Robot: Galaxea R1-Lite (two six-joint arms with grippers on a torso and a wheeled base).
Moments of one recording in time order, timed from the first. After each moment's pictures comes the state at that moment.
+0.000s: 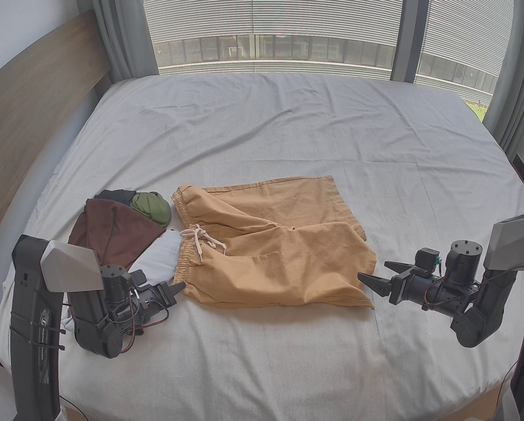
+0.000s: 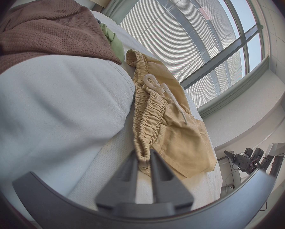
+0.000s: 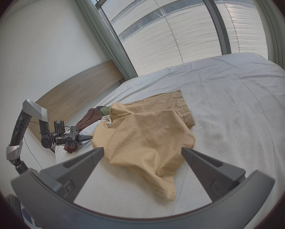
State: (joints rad) left arm -0.11 2.58 -0.67 -1.54 -0.42 -0.59; right arm 0.19 2.23 -0.41 -1.54 0.43 0.17
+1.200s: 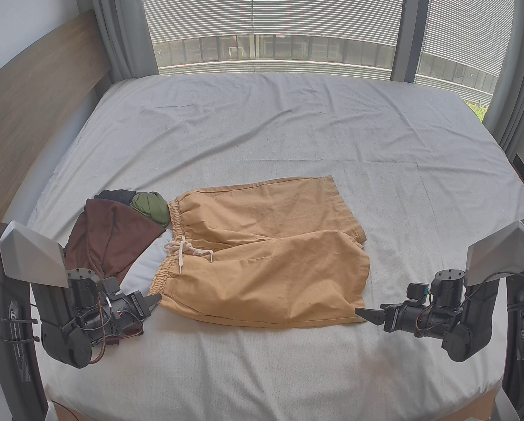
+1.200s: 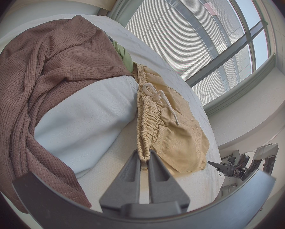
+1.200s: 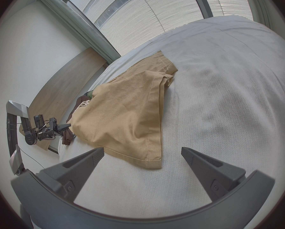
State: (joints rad) left arm -0.03 2.37 -0.36 -1.55 -0.42 -0.52; right arm 0.18 2.42 -0.36 -1.54 0.44 0.29
